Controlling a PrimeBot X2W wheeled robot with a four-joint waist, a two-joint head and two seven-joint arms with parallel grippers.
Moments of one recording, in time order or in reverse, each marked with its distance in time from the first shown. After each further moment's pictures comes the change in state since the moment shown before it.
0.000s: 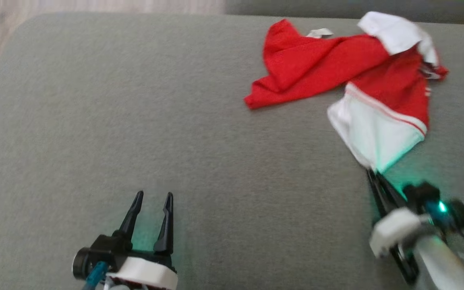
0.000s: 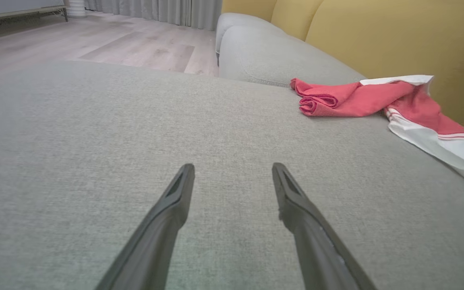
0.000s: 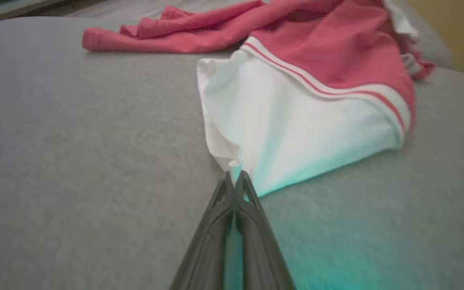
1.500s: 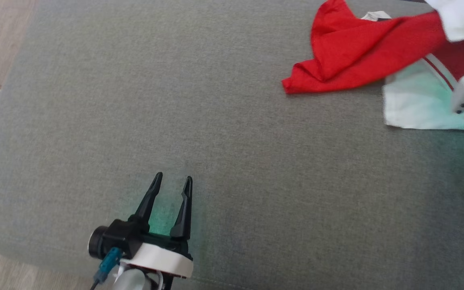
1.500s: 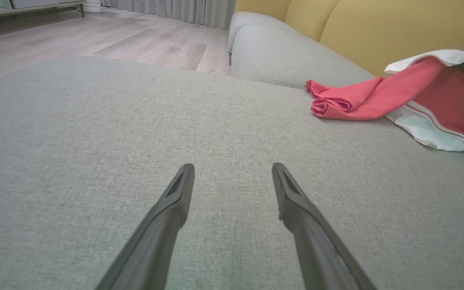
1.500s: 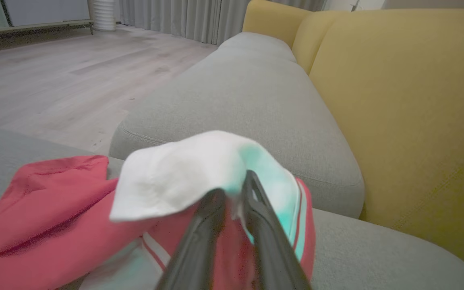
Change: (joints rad) left arm -0.051 -0.001 -0.084 -0.048 -0.028 0.009 0.000; right arm -0.523 -0.069 -0.400 0.177 -0.316 0.000 0.056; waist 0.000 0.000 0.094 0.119
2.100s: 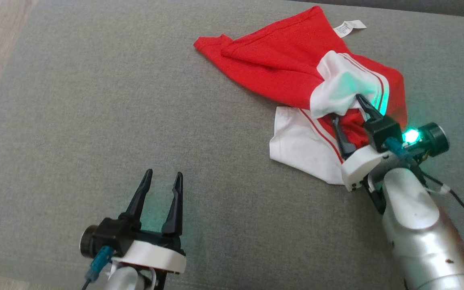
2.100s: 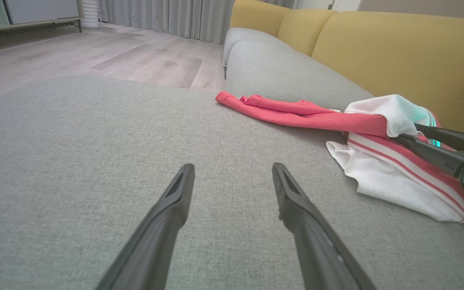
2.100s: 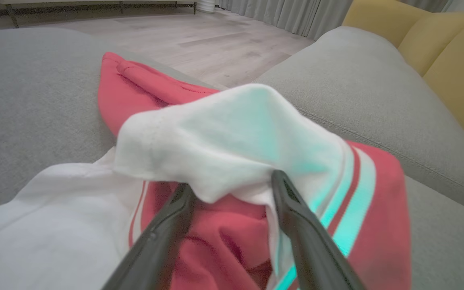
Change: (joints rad) left arm 0.001 0.000 0.041 -0.008 0.006 -0.007 0.000; right arm 0.273 0.216 0.253 -0.110 -0.095 0.000 -0.056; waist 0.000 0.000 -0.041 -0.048
